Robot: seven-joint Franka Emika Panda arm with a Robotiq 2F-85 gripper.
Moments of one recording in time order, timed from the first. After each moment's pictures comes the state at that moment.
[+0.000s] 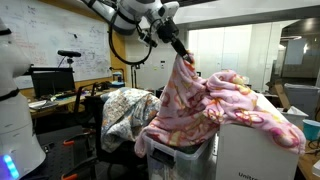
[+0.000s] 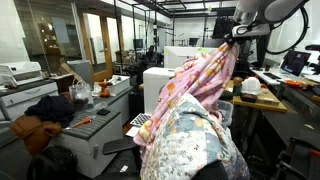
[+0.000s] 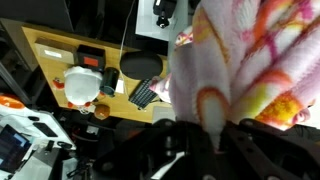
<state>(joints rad) -0.18 -0.18 -0.07 -2.29 -0.76 2.49 1.10</state>
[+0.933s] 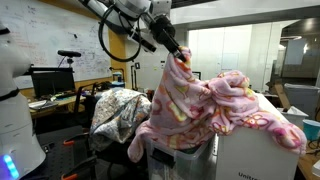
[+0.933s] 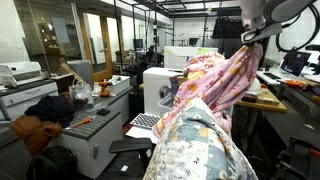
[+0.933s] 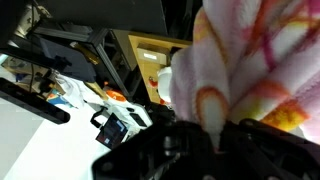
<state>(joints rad) -0.18 -0.22 -0.06 -2.30 -0.94 2.08 1.33</state>
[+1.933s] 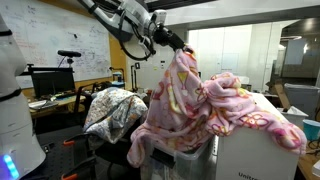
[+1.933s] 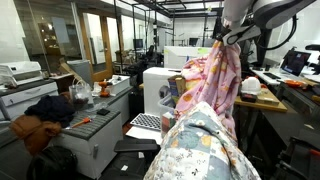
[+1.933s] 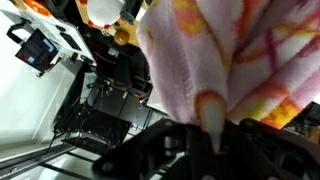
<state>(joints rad) -0.07 -0.13 0.00 -2.24 -1.29 2.27 1.42</state>
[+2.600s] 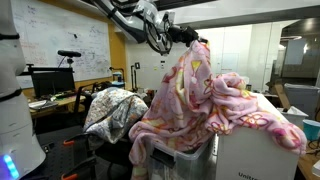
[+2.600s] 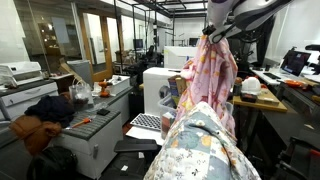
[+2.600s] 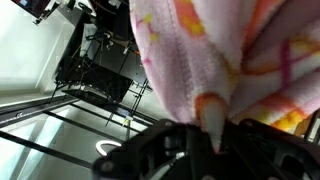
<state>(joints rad) -0.04 0.05 0.01 -2.01 -1.52 2.22 1.47</state>
